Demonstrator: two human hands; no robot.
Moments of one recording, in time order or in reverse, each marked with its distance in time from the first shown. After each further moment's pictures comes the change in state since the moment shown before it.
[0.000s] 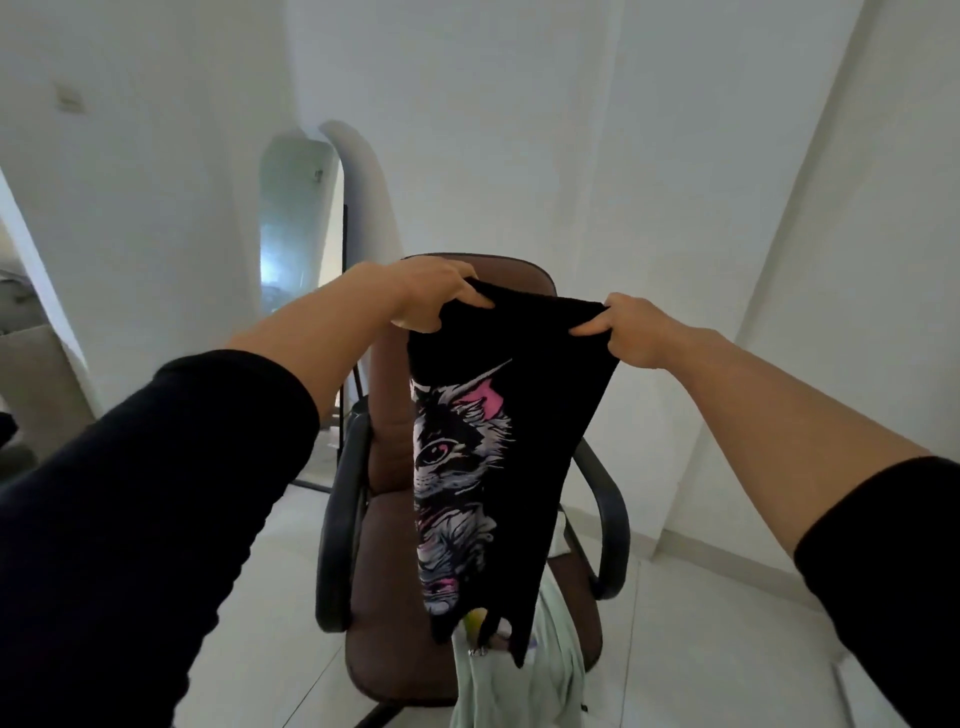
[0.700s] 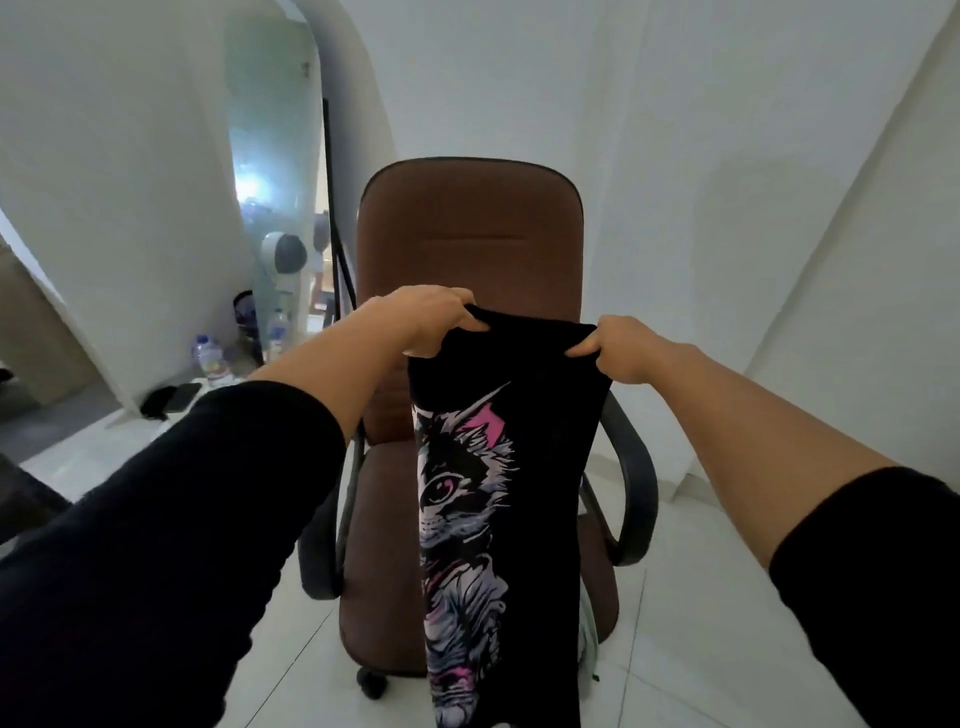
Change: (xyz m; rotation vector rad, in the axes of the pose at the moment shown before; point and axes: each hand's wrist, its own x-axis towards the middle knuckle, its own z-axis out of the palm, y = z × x) left_hand 0.096 -0.010 0.157 -0.083 -0.191 -0.008; right_hand 0.090 0.063 0.138 0.023 -0.241 0.088
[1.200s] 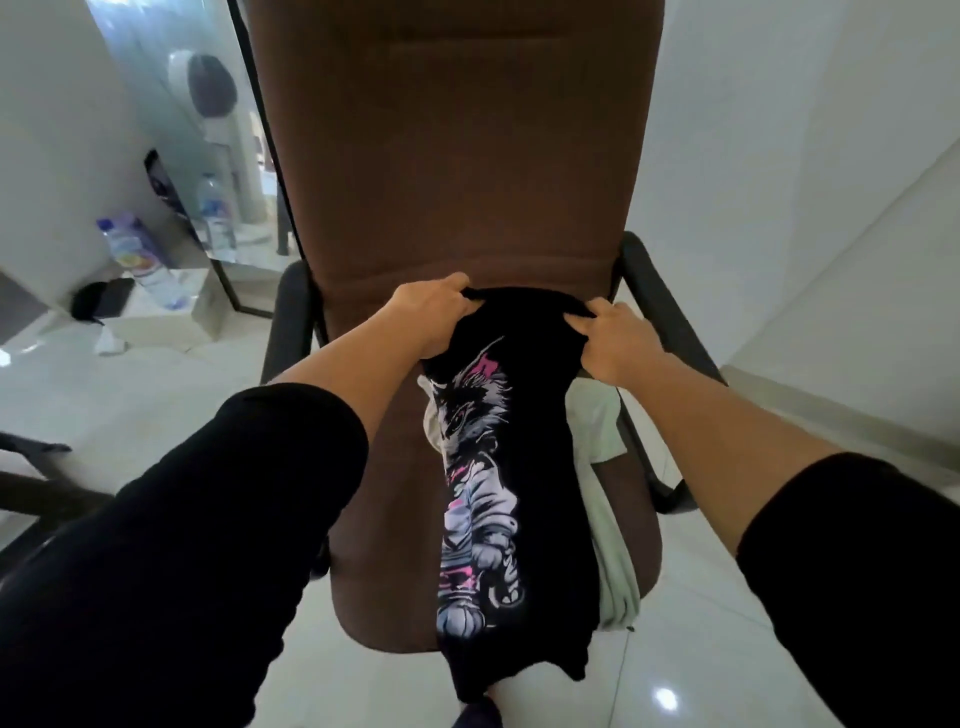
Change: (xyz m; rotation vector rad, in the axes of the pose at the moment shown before) left_hand 0.164 -0.044 0.210 -0.130 -0.245 -0.109; right_hand 0.174 0.052 0.194 -0.170 -0.185 0.100
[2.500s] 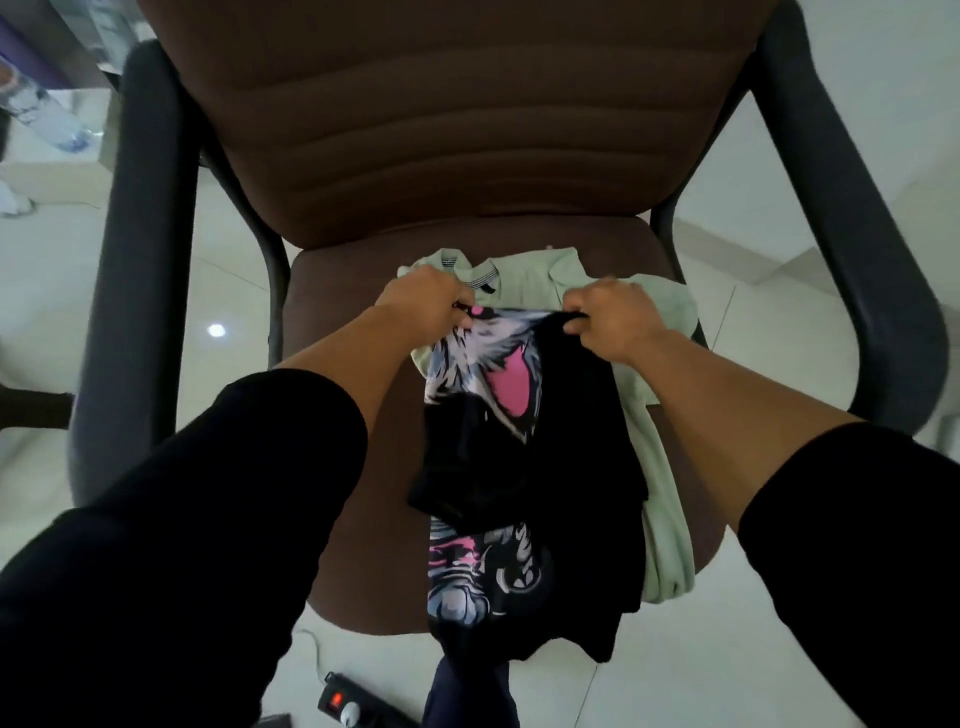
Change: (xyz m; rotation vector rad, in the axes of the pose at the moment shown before) left_hand 0.108 0.005 0.210 -0.534 -0.232 -0.104; right_hand 0.114 -0.002 0.194 0.124 -0.166 -0.109
